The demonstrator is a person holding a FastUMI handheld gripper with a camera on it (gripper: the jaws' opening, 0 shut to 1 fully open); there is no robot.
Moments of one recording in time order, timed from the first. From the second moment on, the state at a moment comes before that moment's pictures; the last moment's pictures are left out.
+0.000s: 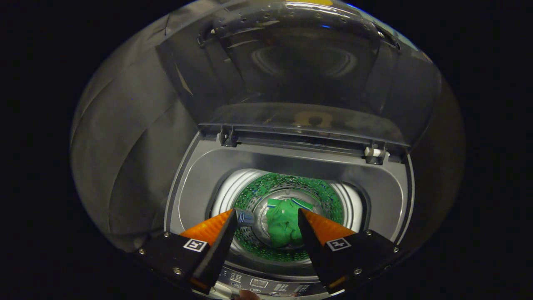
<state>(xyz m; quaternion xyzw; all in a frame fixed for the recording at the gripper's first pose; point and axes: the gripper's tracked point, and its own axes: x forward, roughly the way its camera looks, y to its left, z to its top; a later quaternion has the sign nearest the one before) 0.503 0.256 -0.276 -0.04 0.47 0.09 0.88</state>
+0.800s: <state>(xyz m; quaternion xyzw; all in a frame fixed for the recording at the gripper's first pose) 0.516 0.264 -0.121 0.03 0.35 0.04 0.93</state>
